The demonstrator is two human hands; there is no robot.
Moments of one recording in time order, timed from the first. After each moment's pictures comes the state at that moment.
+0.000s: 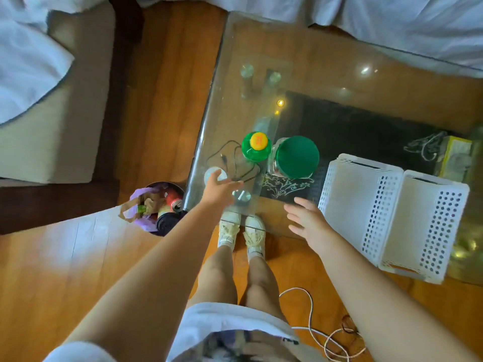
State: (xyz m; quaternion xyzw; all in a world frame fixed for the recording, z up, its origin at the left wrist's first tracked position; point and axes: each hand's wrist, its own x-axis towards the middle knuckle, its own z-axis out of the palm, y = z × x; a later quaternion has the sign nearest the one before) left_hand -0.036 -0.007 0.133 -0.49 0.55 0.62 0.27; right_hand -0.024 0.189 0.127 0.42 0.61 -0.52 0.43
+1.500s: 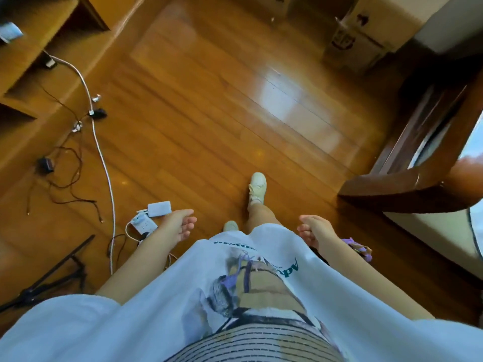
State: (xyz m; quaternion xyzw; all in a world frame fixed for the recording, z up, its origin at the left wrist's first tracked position) left_hand 0.714 -0.052 0.227 -0.74 -0.21 0.56 -0.30; right_hand 0.439 -0.221 0.241 -0.29 0.75 0.04 0.60
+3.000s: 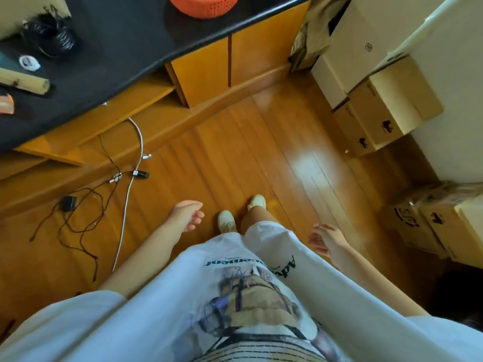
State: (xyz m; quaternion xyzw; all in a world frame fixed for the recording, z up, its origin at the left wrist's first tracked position) left_hand 1.199 -0.383 0.239 -0.76 -0.24 0.47 -0.38; right_hand 0.989 -0.644 0.248 -0.49 0.67 0.18 0.53
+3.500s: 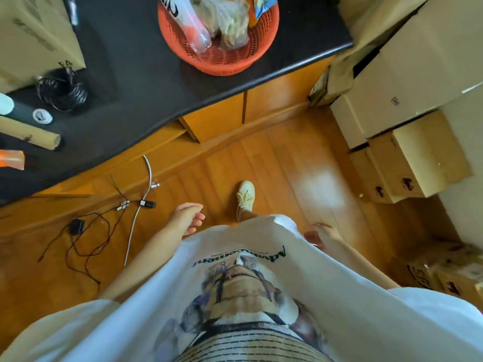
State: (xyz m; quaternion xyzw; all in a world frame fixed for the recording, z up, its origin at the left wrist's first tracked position) left_hand 1.383 -0.481 0.248 -0.74 -0.30 0.45 -0.40; right_hand 1.214 -0.755 0.234 -0.48 0.66 0.22 0.54
